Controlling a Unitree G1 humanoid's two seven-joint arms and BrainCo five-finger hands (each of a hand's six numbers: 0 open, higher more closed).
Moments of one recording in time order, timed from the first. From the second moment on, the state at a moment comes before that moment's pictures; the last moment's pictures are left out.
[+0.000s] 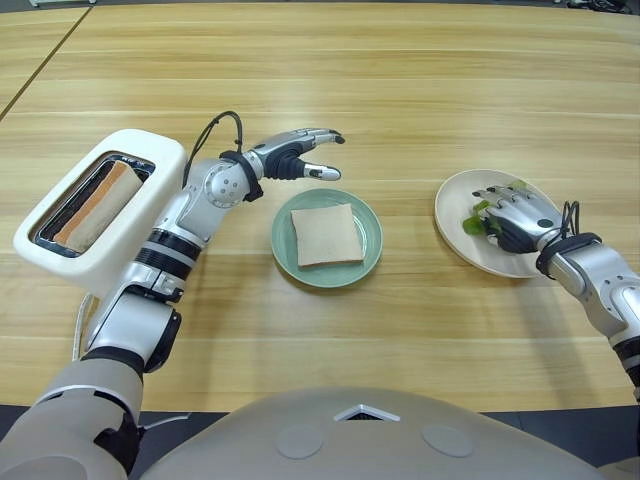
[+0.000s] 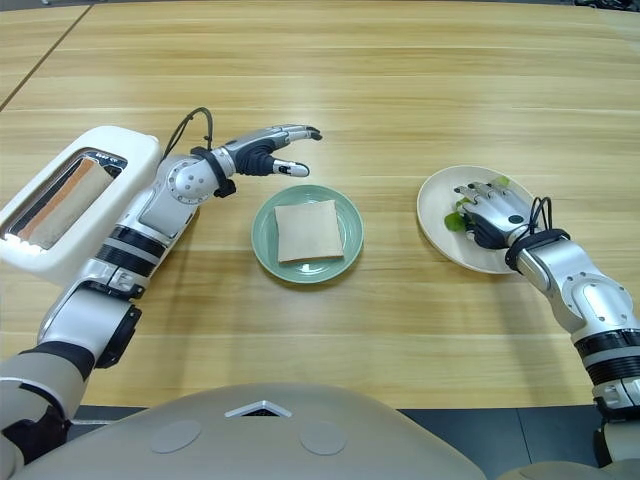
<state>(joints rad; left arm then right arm) -0.61 0.42 -0.35 0.37 0.44 -0.34 -0.42 0.00 -0.98 0.12 0.16 -0.94 -0.22 0.09</state>
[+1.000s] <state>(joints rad) -0.35 0.39 -0.12 0.02 0.24 -0.16 -0.34 -0.52 -0.53 0.48 0.18 -1.01 -0.38 0.00</state>
